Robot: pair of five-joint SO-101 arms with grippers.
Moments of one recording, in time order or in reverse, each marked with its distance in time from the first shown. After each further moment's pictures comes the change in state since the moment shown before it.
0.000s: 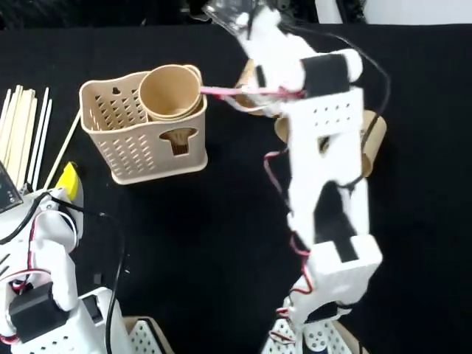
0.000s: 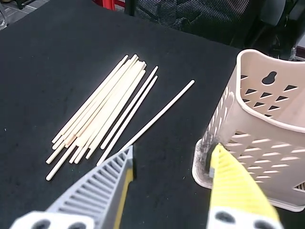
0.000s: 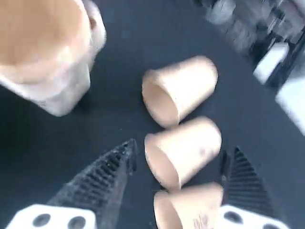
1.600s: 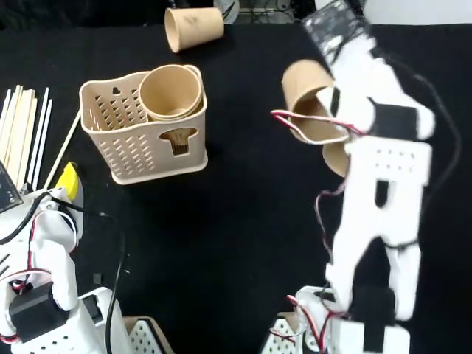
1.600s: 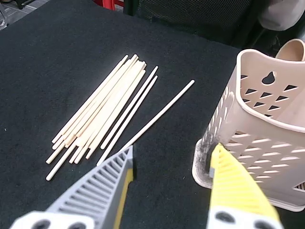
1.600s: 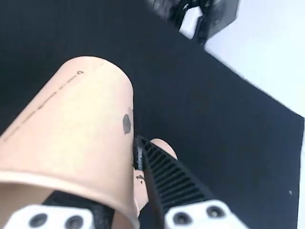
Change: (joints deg) left arm 0.0 0.0 0.0 0.0 0.0; right arm 16.9 -30.9 39.6 -26.0 -3.3
